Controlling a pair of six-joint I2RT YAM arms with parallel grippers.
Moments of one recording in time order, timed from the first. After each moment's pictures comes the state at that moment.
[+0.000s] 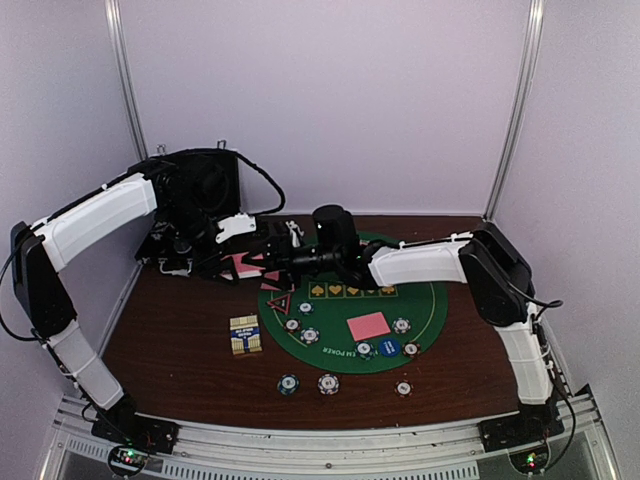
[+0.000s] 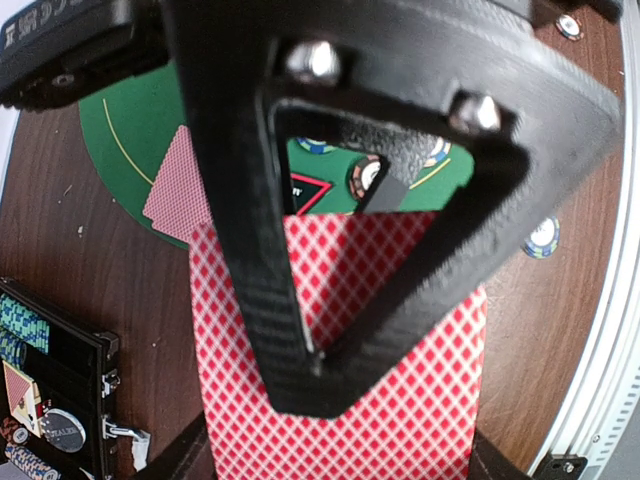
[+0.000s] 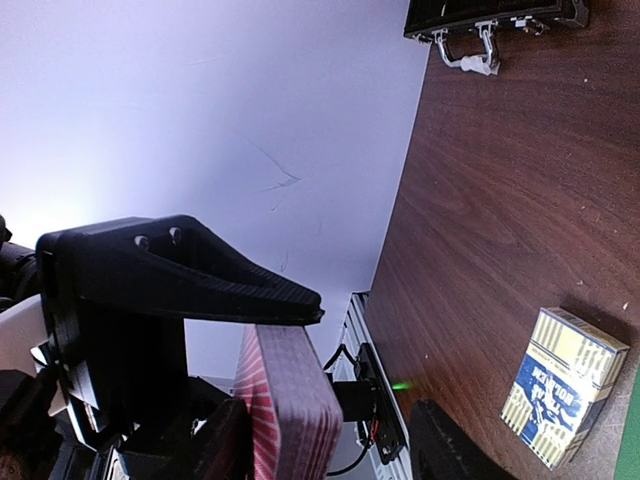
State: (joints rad) left arm -0.52 1.66 1.60 -1.18 0.25 0.77; right arm 0.87 2.25 1.66 0.42 -0.69 1.28
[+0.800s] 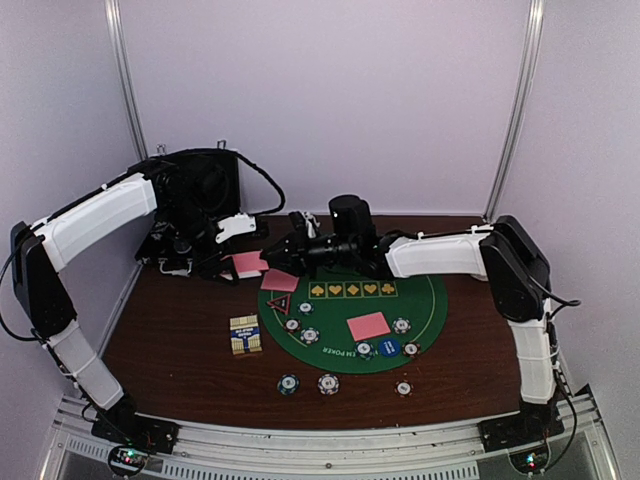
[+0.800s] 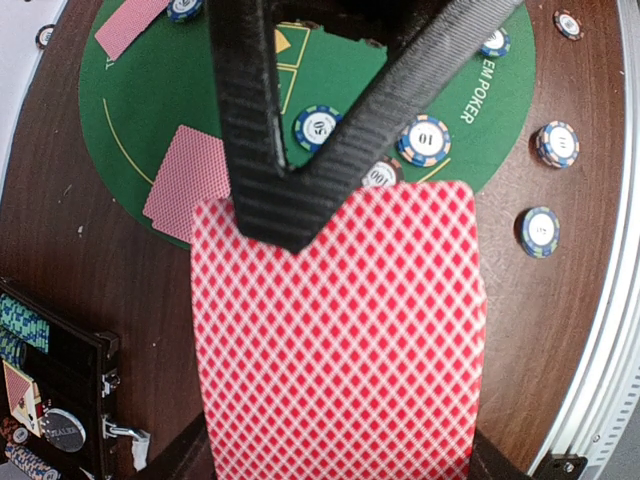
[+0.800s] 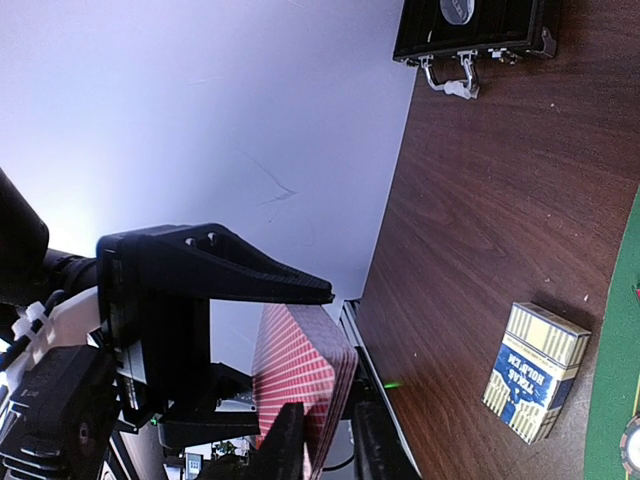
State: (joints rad) left arm -0.52 1.66 1.60 -1.18 0.25 0.77; right arm 0.82 2.15 1.58 0.36 -0.70 1.24
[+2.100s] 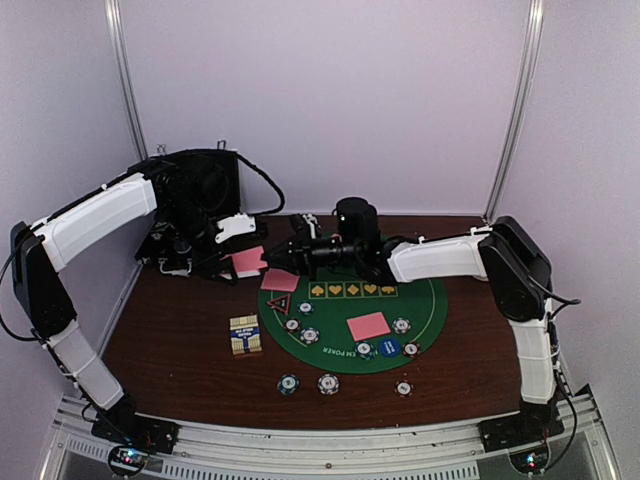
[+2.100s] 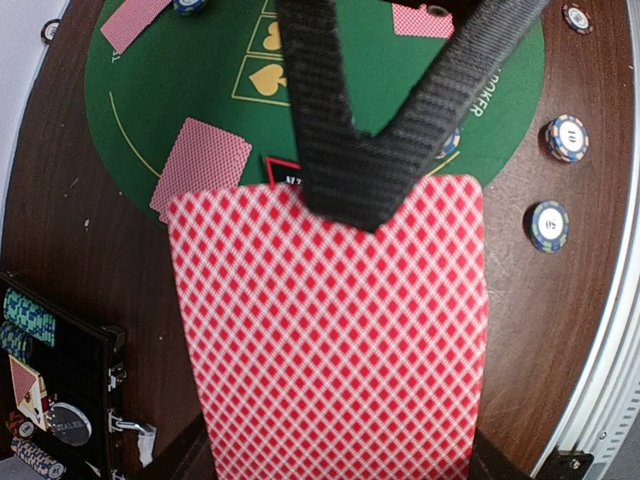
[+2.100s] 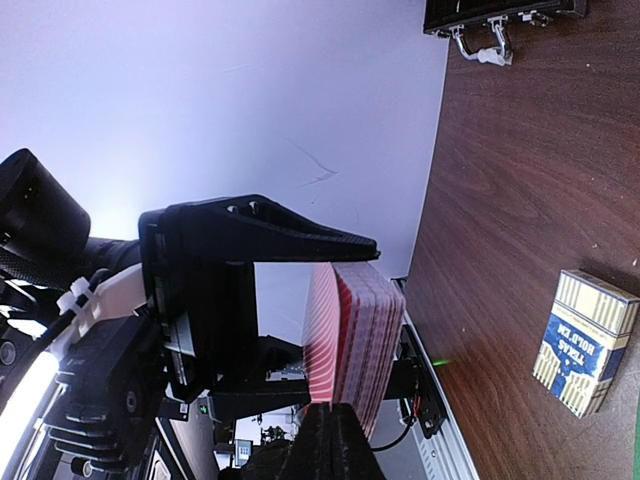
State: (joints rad) left arm -0.52 1.66 1.60 -1.18 0.22 0.77; right arm 0.82 2.14 1.52 0.53 -0.78 1.41
